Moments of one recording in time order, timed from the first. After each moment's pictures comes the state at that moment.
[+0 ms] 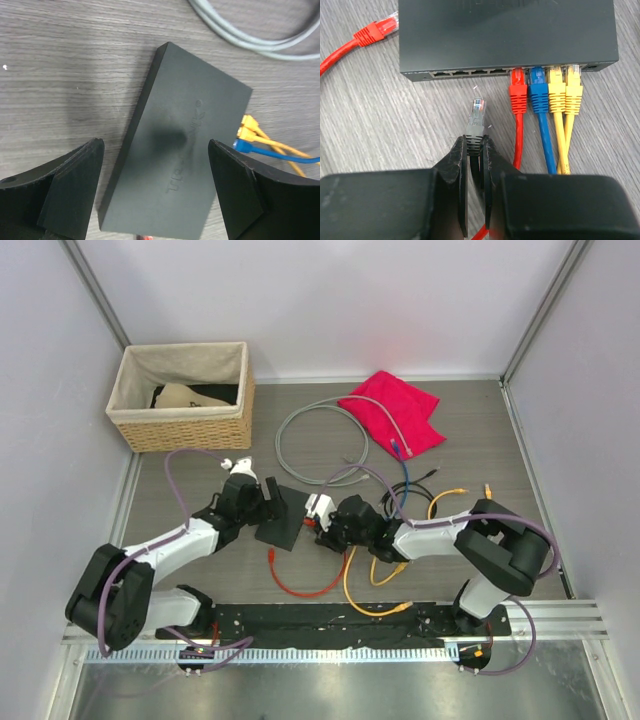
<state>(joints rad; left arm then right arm) -0.48 1.23 0.50 0.02 -0.10 -0.62 0.95 1.60 0.61 0.40 -0.15 -0.12</state>
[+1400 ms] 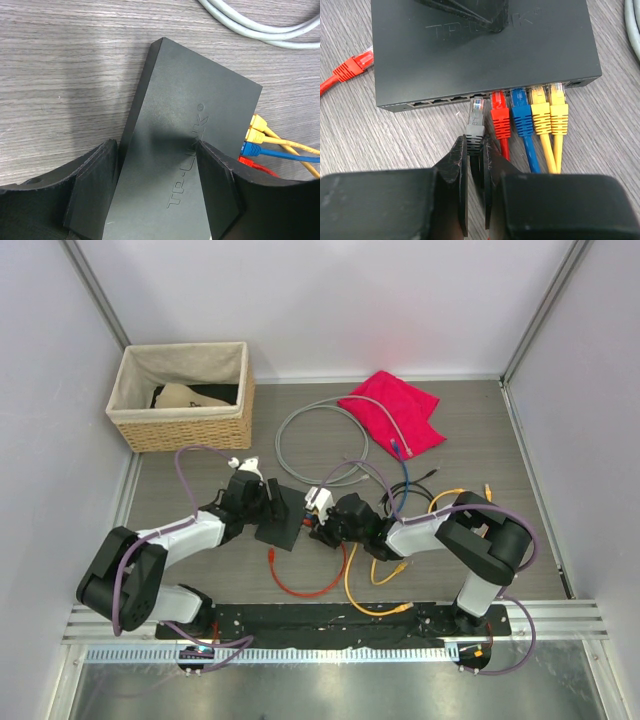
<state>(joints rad) -0.48 1.36 0.53 0.06 -0.02 -0.58 0.94 1.71 0.62 0.56 -0.13 -0.05</state>
